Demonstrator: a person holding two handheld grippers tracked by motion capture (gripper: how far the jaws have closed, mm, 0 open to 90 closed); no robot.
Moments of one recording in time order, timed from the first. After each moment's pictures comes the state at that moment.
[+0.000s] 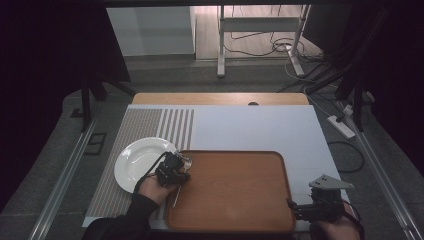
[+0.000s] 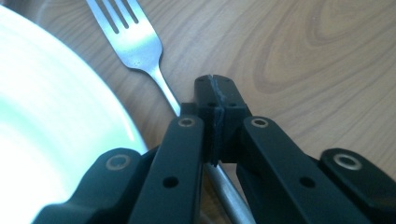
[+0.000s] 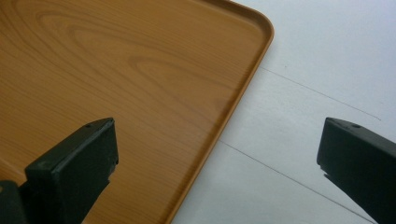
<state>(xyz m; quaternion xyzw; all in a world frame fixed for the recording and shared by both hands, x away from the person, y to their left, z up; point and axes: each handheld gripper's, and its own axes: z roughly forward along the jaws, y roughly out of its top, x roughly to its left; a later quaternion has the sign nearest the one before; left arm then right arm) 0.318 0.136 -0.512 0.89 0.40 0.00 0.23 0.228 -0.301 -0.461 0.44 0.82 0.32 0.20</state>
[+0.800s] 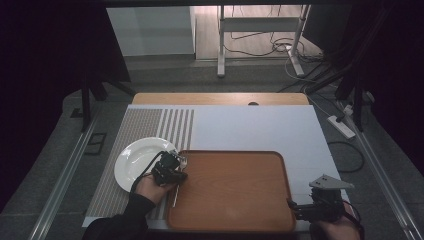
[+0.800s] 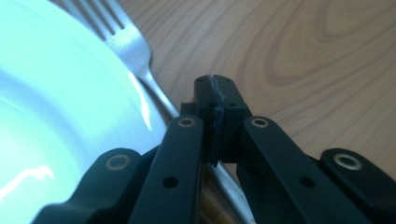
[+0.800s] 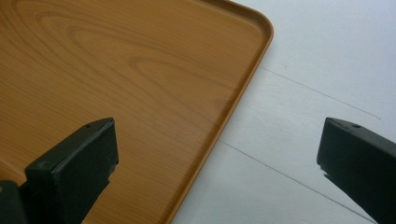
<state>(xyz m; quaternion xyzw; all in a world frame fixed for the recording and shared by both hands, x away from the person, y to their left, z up) 0.318 0.146 -0.510 0.88 0.41 -0.01 0.24 0.228 -0.302 -0.461 0.45 0.81 0.32 0.20</state>
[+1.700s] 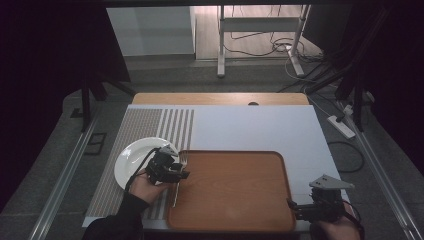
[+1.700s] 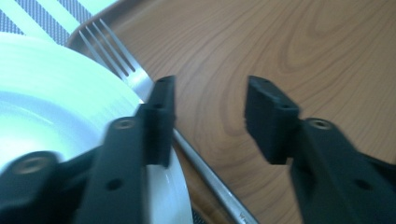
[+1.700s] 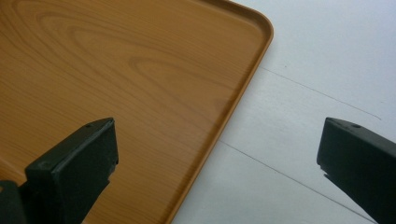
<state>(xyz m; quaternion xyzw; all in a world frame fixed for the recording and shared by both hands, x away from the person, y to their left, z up) 0.311 0.160 -0.490 0.87 0.39 0.03 0.32 0.228 -0.302 -0.461 0.45 0.81 0.32 0.19</state>
